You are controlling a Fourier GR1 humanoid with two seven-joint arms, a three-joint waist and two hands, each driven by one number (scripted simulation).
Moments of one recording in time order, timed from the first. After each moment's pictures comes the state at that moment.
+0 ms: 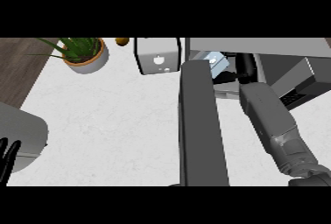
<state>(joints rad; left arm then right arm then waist) 0.44 0.05 0.23 -2.14 0.36 -0.37 -0.13 -0.96 -0.16 -0.23 -0.35 0.11 -0.16 -0.69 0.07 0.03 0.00</state>
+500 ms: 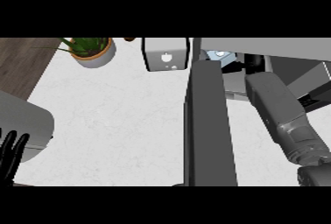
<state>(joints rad) 0.39 0.06 0.21 -2.12 0.35 -0.38 -0.13 -1.07 -0.22 -0.25 -0.22 0.15 -0.29 -0.70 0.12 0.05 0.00</state>
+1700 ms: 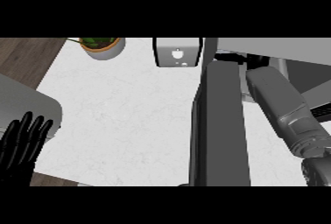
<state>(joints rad) 0.28 0.06 0.12 -2.08 0.20 -0.36 -0.11 -1.16 -0.24 -0.24 -0.08 0.23 -0.65 -0.60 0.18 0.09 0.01</state>
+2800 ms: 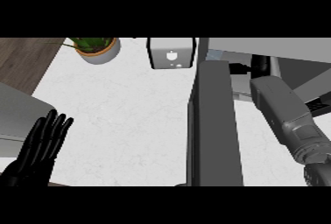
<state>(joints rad) 0.27 0.01 0.02 -2.09 0.10 -0.33 -0.10 -1.09 -0.25 -0.30 -0.08 0.18 -0.46 -0.66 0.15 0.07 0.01</state>
